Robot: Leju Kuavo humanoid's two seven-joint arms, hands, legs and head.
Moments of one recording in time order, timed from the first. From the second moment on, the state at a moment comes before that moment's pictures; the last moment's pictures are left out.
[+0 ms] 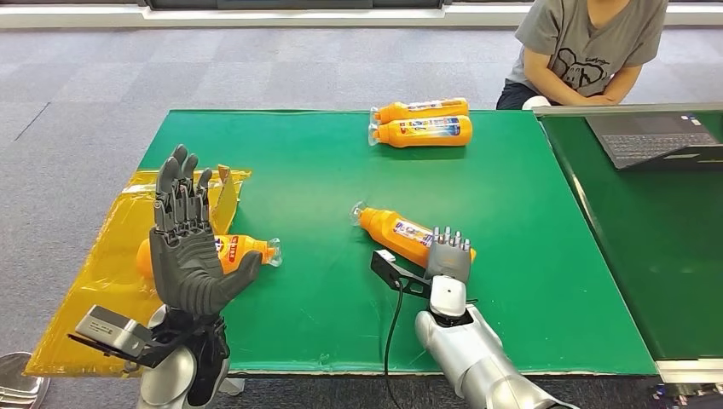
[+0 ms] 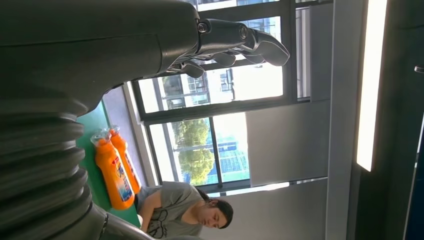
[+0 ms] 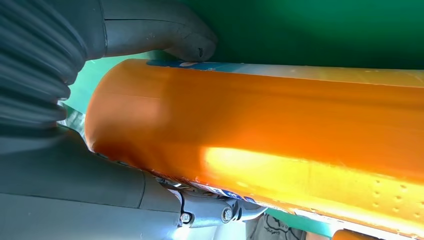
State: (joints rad) left arm -0.05 -0.21 -0.21 -1.68 -0.04 -0.04 -0.59; right arm -0.55 0.20 0.25 -0.43 1.43 -0.19 0.38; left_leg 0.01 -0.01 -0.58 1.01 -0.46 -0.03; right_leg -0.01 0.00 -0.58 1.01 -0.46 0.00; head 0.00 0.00
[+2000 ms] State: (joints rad) left arm -0.04 -0.21 -0.19 -1.66 -0.04 -0.05 -0.60; right arm -0.55 0.21 0.20 -0.43 1.49 -0.22 0.31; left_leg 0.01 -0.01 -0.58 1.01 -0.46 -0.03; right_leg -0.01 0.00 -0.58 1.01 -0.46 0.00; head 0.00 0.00
